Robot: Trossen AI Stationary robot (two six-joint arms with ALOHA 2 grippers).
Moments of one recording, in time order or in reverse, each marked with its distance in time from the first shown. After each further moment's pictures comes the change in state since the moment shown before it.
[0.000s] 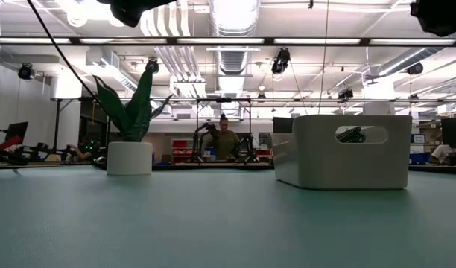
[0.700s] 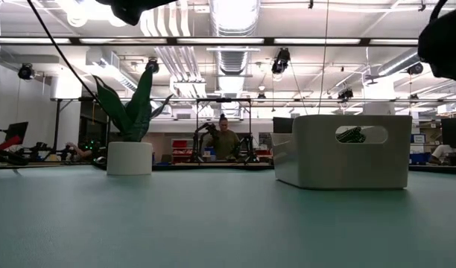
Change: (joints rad) left arm 0.000 0.000 -0.002 -0.001 0.000 0.040; right arm 0.005 0.000 -0.191 0.294 -0.001 0.223
